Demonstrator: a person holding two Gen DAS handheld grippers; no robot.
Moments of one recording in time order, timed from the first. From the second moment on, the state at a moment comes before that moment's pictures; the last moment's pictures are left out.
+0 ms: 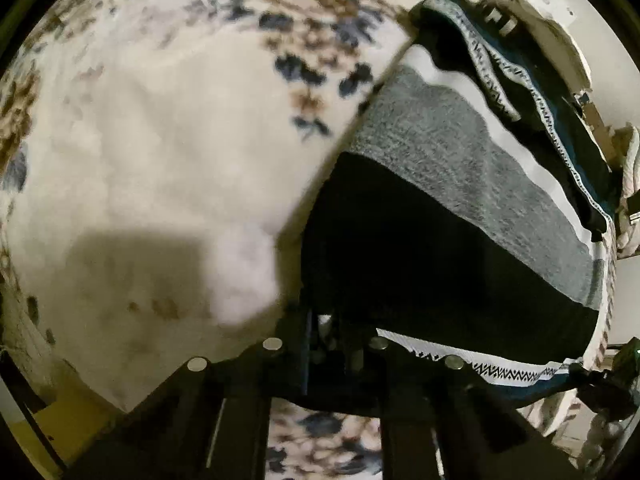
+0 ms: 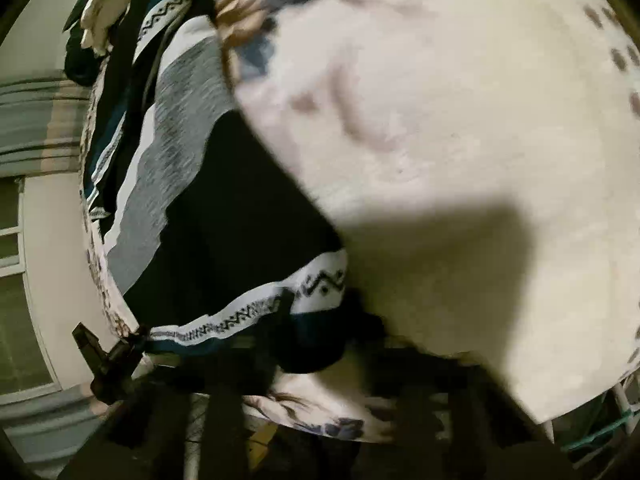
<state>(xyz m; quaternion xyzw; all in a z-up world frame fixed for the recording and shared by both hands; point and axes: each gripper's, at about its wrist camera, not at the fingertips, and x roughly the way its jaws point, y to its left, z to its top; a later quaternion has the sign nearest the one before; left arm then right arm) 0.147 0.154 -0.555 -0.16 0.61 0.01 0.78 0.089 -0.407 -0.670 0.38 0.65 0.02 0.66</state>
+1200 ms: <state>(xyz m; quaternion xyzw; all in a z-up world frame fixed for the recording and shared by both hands) 0.419 0.138 -0.436 -0.29 0.51 -0.03 0.81 0.342 -0.440 -0.520 0.41 0.52 0.01 0.75</state>
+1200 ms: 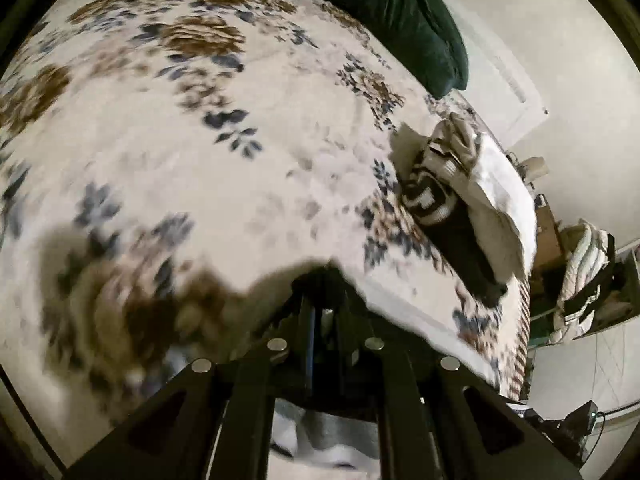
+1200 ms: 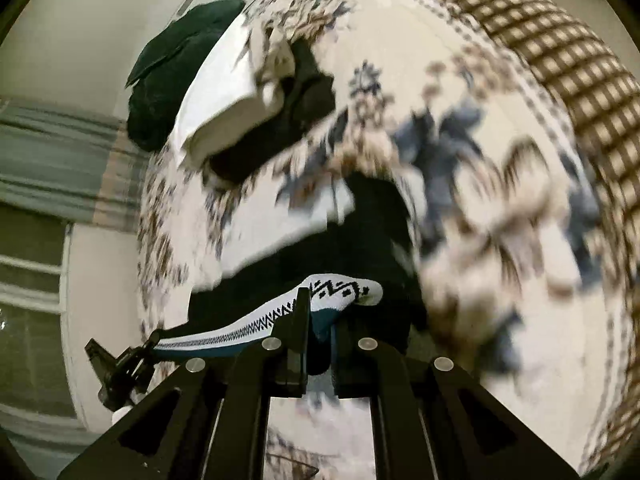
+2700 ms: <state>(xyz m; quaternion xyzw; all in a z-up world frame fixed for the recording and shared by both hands) 0.504 0.114 -0.473 -0.14 0.58 -0.07 0.80 0.440 -0.438 -0.546 0.23 0.57 -0.04 0.79</state>
